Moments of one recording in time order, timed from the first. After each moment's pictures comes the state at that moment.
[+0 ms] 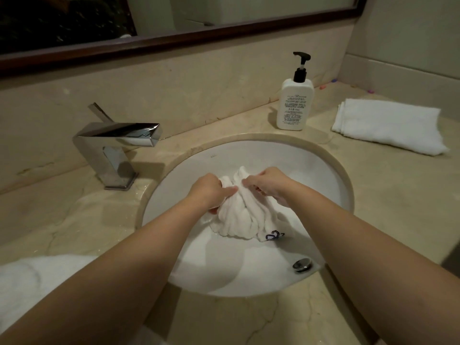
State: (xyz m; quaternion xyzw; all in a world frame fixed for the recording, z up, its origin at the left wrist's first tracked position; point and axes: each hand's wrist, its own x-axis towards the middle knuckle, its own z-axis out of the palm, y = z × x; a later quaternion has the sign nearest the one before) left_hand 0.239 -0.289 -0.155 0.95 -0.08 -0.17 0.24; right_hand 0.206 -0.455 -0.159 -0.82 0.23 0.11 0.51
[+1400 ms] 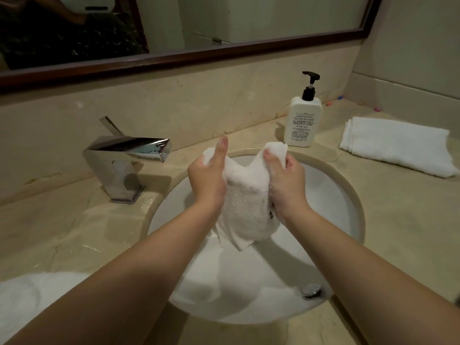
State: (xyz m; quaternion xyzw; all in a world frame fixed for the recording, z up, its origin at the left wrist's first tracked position) left_hand 0.239 -0.306 -0.115 0.64 0.03 0.10 0.76; right_hand 0.186 -0.423 -0.115 -0.63 0.13 -0.26 0.72
